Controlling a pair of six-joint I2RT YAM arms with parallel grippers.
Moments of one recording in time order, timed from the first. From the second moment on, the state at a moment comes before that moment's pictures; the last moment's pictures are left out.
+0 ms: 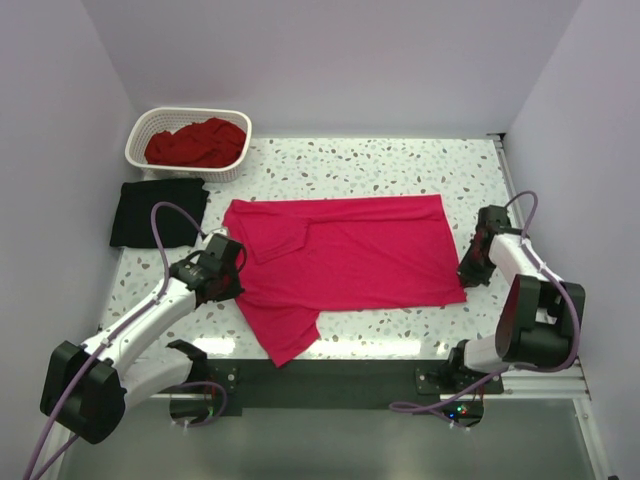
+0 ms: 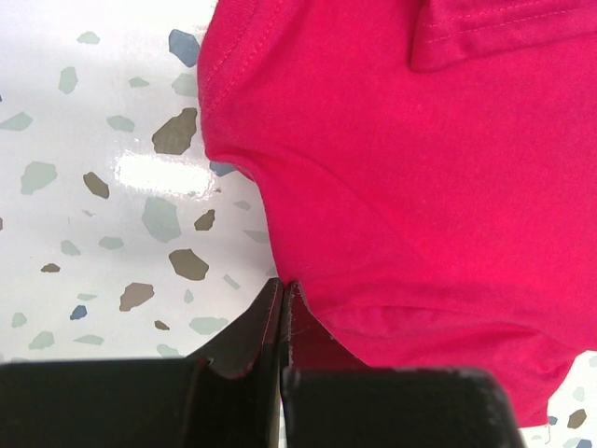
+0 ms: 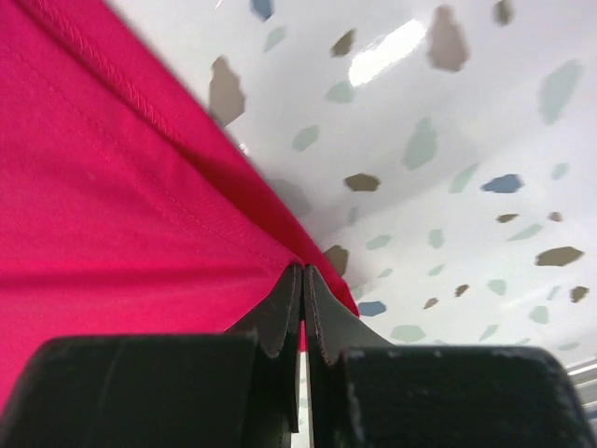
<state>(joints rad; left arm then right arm) -0.45 1.03 0.61 -0.70 -0.23 -0.67 -0.19 1.43 0.81 -0.72 0.12 0.40</state>
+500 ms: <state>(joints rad) -0.45 1.02 0.61 -0.70 -0.22 -0.67 -0.23 1.43 0.84 -0.73 0.20 0.44</state>
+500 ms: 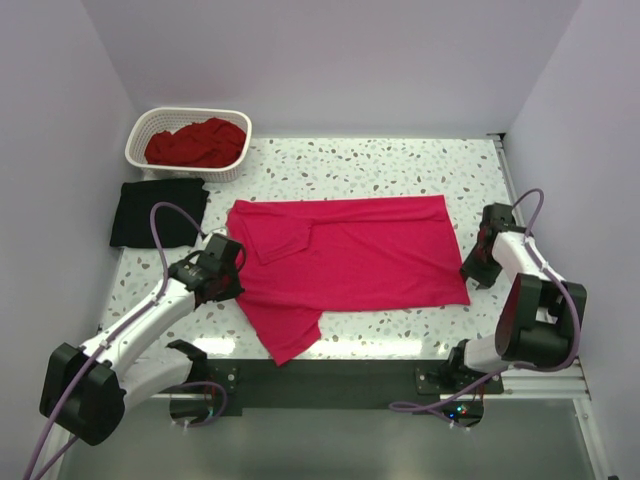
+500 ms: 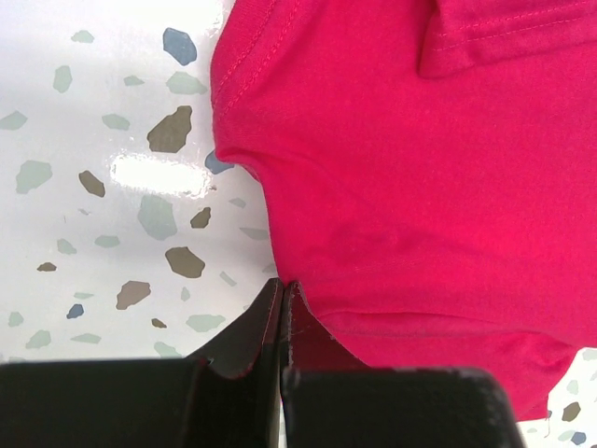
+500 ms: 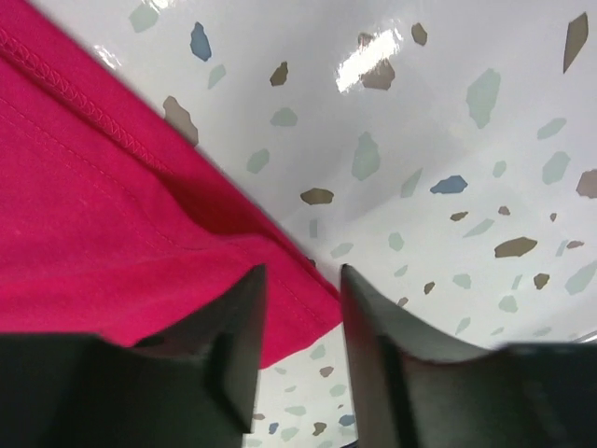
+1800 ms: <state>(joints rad) -0.45 0.99 0.61 -0.70 -0.21 -0.64 -0.35 1.36 0.67 -0.71 0.04 0.55</state>
